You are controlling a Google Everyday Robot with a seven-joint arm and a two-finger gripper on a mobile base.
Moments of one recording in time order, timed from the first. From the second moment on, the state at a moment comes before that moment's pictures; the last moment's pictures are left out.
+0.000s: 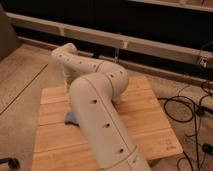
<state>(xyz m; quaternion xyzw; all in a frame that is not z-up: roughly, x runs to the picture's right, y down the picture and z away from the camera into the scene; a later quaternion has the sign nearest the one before) -0.191 -0.001 0.921 -0.30 0.20 0.50 0.79</state>
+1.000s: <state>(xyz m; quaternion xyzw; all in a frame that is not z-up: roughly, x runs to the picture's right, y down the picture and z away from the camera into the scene) -0.218 0.000 0.936 -0.33 0.17 0.49 0.79</state>
